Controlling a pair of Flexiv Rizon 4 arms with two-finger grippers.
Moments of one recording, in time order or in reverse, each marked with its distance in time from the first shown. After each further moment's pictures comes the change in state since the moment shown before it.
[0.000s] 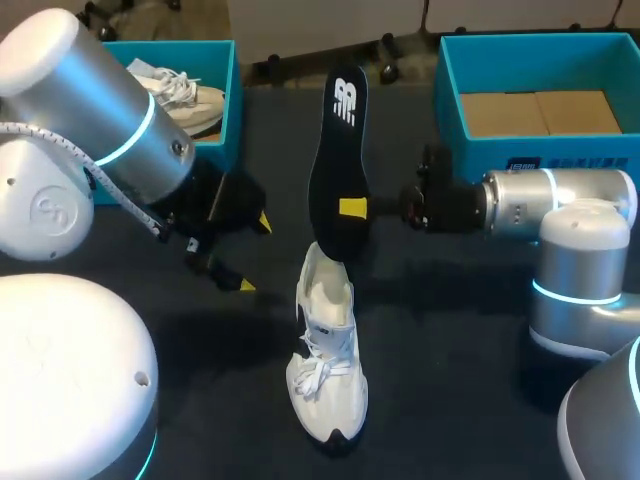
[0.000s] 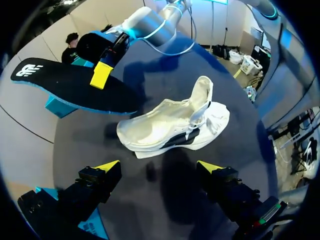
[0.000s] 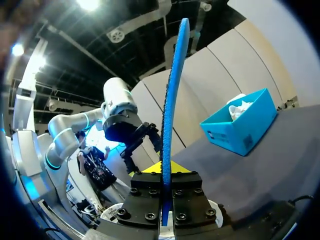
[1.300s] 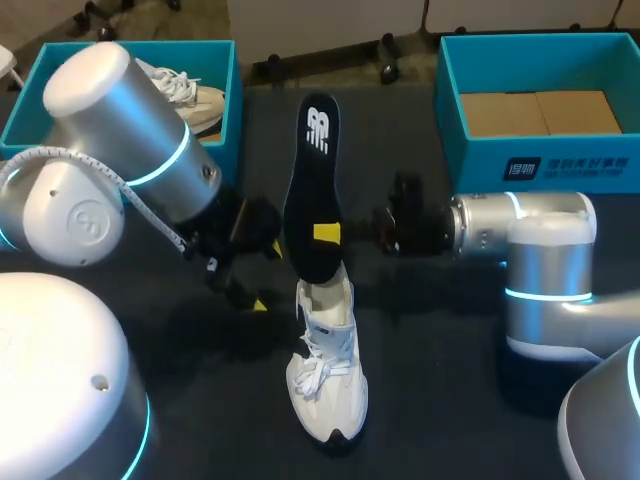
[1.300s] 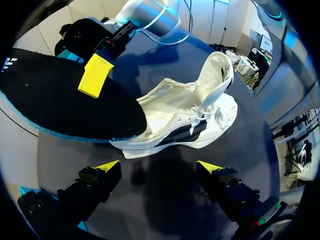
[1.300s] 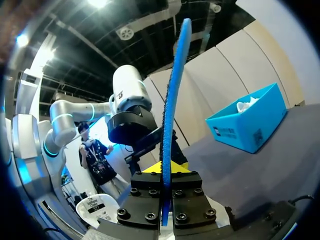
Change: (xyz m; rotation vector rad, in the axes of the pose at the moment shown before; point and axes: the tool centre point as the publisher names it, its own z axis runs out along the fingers) left arm 0.003 0.020 0.063 -0.009 0.085 -0.030; right arm -0.011 -0.040 0.036 -0.007 0.051 -0.055
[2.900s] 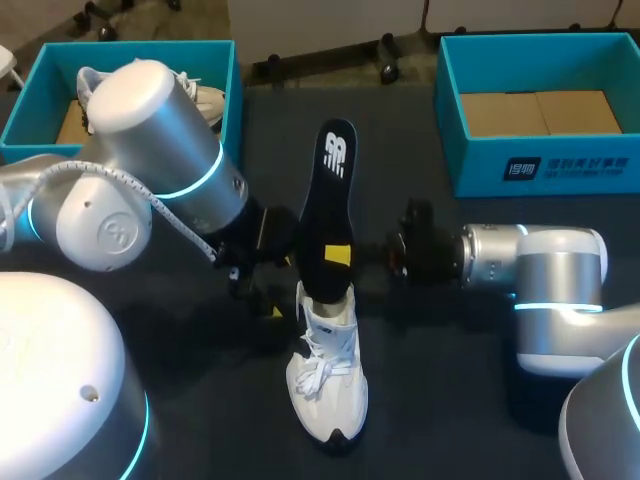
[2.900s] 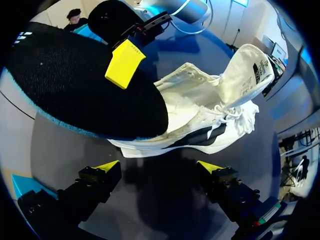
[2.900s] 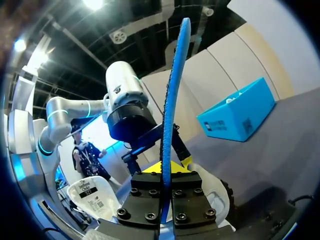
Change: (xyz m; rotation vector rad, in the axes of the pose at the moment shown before) left arm -0.007 0.000 0.031 -0.070 -0.010 -0.108; right arm -0.007 -0.035 -0.018 -0.033 -0.070 0.021
